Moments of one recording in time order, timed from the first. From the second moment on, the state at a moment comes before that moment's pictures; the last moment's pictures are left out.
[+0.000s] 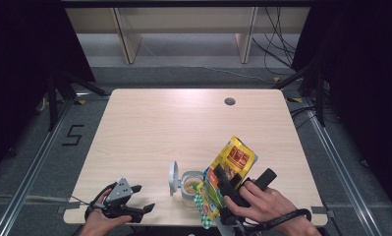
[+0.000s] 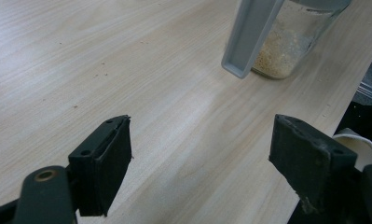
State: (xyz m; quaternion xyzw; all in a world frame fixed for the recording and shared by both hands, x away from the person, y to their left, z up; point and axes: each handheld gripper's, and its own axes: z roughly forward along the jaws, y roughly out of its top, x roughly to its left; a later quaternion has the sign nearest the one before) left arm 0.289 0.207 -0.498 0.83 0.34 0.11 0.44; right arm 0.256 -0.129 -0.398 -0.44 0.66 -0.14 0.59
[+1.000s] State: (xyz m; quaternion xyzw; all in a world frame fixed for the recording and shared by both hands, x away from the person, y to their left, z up) left arm 0.290 0.208 -0.499 0.83 0.34 0.12 0.43; right arm 0.258 -0.140 -0.396 -0.43 0.67 -0.15 0.59
